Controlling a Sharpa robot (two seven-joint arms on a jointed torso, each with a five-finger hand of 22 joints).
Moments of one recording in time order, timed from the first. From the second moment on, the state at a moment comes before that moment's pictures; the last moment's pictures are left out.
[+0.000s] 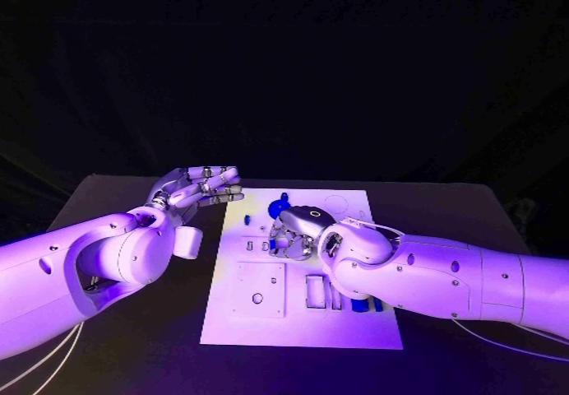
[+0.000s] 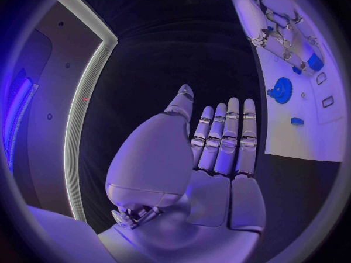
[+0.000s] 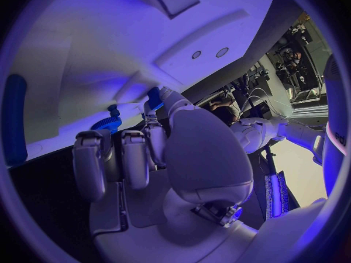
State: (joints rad) left arm 1.21 -0.91 0.01 1.65 0.01 -0.40 0.32; left_hand 1.44 -0.04 0.01 0.11 0.05 0.92 0.22 0.14 0.07 0.99 0.18 0.13 0.07 1.02 0.14 0.16 0.10 0.18 0.84 0.28 0.26 0.09; right arm 1.17 -0.60 -0.11 1.51 -1.57 -0.38 -0.30; right_hand 1.37 -0.07 0.21 0.15 0.26 1.10 0.10 0.16 0.18 1.40 0.02 1.35 1.31 1.46 -0.04 1.51 1.31 0.01 1.46 0.07 1.52 1.31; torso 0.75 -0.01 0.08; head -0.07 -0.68
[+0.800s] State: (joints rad) left arm 1.21 -0.91 0.01 1.65 0.01 -0.40 0.32; left_hand 1.45 -0.03 0.01 0.11 0.05 0.92 0.22 0.14 0.07 0.99 0.18 0.13 0.07 1.02 0.14 0.16 0.10 0.18 0.84 0.28 0.26 0.09; right arm 1.17 -0.59 -0.11 1.50 -1.57 -0.39 -0.31; right_hand 1.33 -0.09 0.22 0.16 0.26 1.05 0.13 0.14 0.16 1.37 0.04 1.33 1.31 1.47 -0.03 1.51 1.31 0.01 1.47 0.07 1.51 1.31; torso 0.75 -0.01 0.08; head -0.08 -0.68
